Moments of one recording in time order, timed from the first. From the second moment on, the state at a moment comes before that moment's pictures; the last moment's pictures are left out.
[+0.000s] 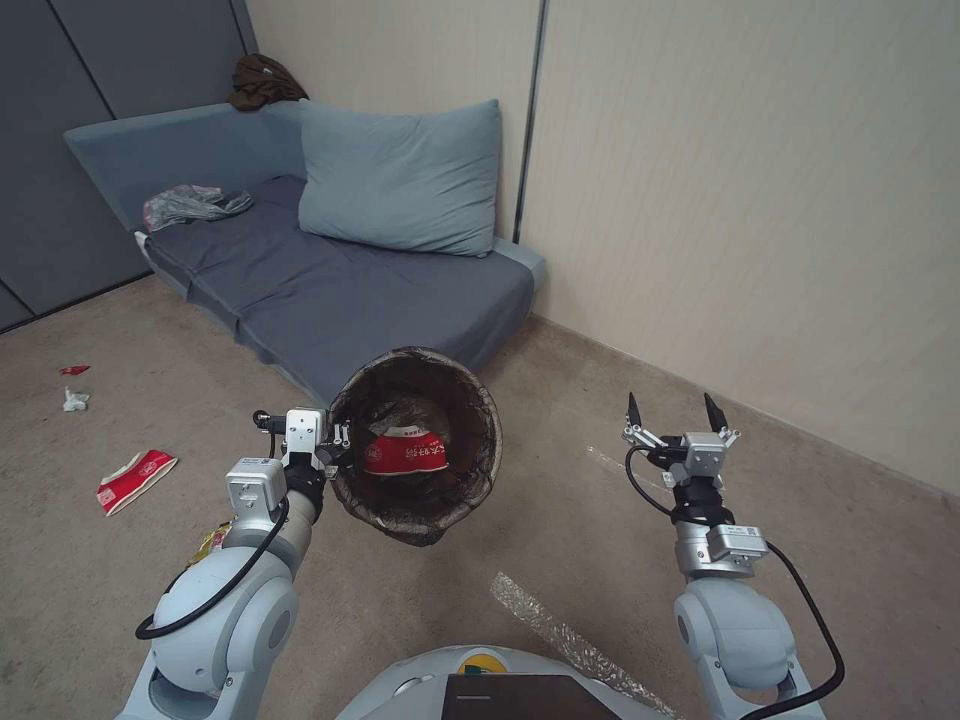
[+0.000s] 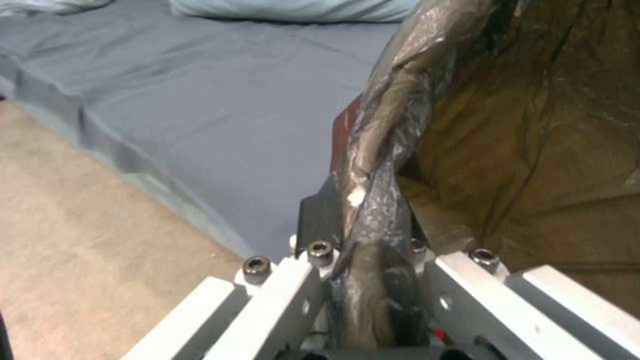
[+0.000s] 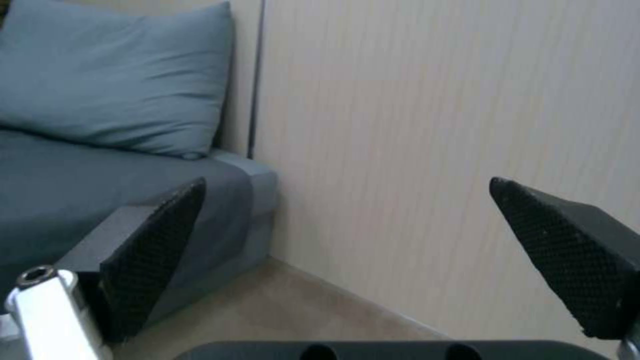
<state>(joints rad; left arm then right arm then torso) 1.55 -1.32 -0.51 -2.49 -0.29 0.69 -0.21 -1.62 1.42 0.64 2.16 0.03 0.15 0.11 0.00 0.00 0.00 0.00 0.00</state>
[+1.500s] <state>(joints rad) 1.54 -1.33 -0.51 -2.48 -0.32 0.68 -0.23 -1.61 1.43 0.64 2.14 0.03 0.15 0.11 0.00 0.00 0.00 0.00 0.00</state>
